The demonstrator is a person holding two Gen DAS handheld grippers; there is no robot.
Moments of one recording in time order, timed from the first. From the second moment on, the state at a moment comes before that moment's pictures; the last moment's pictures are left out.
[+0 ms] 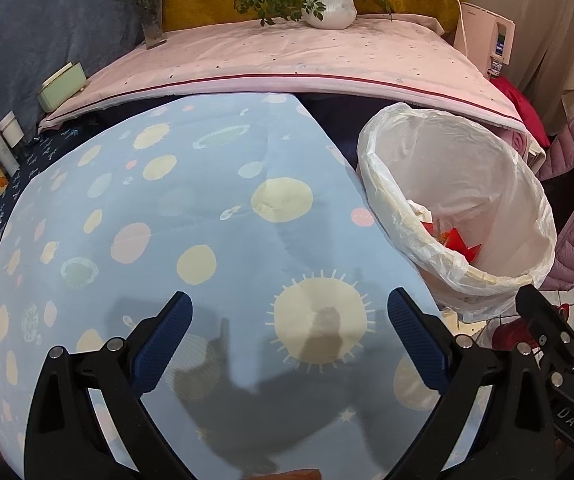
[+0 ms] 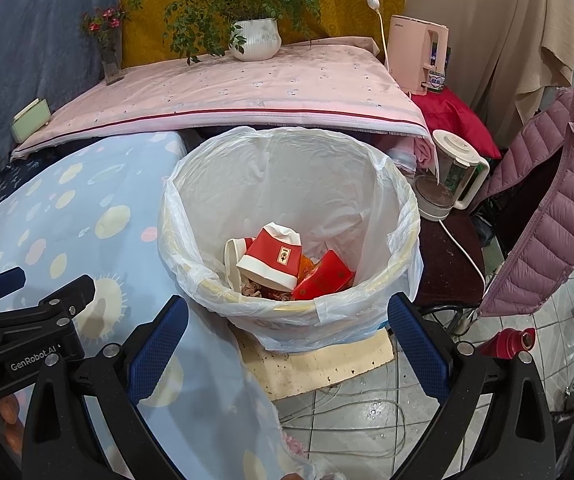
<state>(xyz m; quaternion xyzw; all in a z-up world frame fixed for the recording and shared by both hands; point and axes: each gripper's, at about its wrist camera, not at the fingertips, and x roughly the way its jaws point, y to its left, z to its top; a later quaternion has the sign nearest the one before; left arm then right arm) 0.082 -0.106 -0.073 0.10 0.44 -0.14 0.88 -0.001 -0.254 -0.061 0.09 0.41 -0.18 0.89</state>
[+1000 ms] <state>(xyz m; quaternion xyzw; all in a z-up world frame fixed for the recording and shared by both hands) 0.076 -0.112 -0.070 0.11 0.44 -0.15 0.88 -0.002 -0.254 -0.061 0.09 0.41 -0.18 0.89</state>
